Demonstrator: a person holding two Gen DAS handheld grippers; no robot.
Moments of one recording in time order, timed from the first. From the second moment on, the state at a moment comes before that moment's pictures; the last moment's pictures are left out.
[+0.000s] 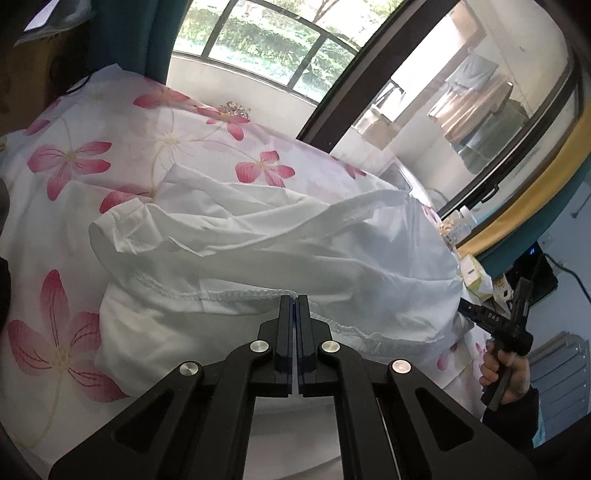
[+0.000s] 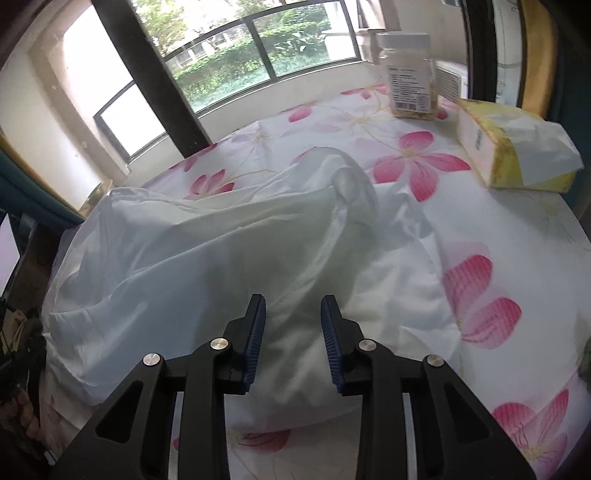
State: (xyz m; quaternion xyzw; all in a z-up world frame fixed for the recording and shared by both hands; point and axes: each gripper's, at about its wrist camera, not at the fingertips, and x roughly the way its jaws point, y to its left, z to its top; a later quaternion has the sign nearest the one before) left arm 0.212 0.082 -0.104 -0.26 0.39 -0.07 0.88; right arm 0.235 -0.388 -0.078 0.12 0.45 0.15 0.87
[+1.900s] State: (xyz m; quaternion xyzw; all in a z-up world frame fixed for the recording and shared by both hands) left arm 0.282 0.157 -0.132 -0.19 0.45 0.00 0.87; right arm 0.322 -0.328 -0.047 -0.03 0.40 0.12 0.91
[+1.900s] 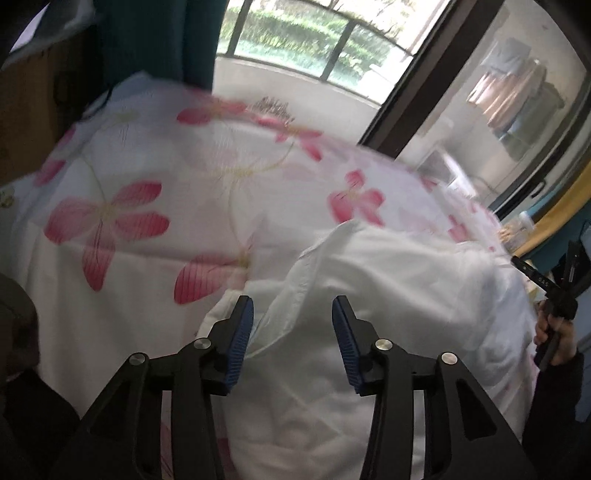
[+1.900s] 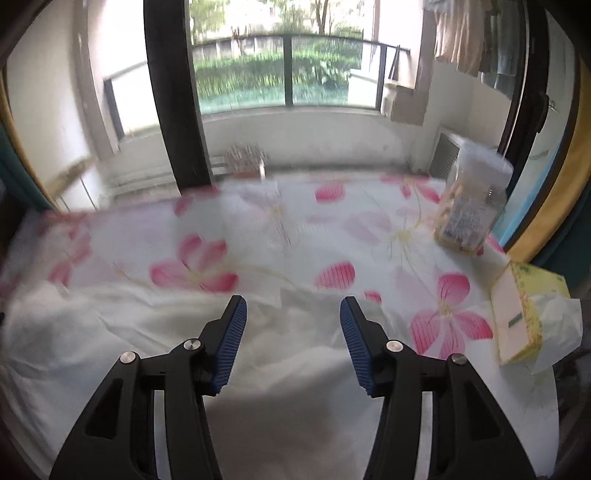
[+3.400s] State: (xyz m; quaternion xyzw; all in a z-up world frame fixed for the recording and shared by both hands) left arm 0.294 0.176 -0.121 -0.15 0.44 0.04 0.88; right arm 0.367 -0.402 -0.056 0.03 0.43 0.13 0.89
